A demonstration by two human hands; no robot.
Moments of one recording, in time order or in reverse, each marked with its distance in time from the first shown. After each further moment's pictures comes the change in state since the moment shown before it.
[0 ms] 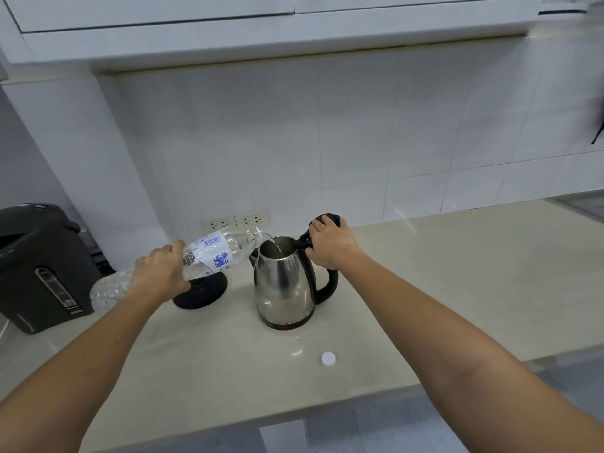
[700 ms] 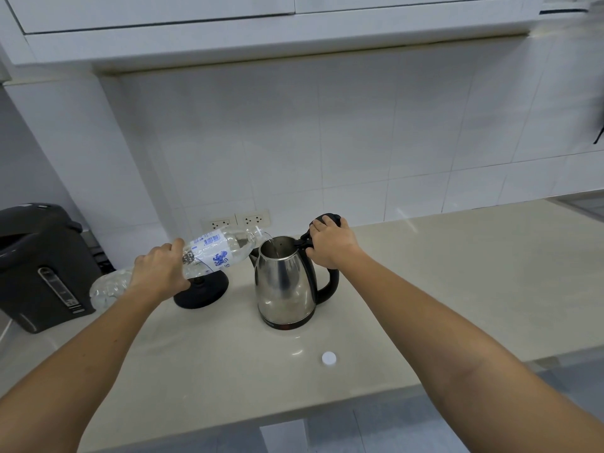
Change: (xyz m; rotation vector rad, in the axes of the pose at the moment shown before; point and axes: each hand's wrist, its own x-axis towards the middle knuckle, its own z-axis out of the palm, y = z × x) left_hand 0.001 -0.001 -0.003 -0.009 0.001 -0.005; right_hand 0.001 0.000 0.001 0.006 -0.010 0.002
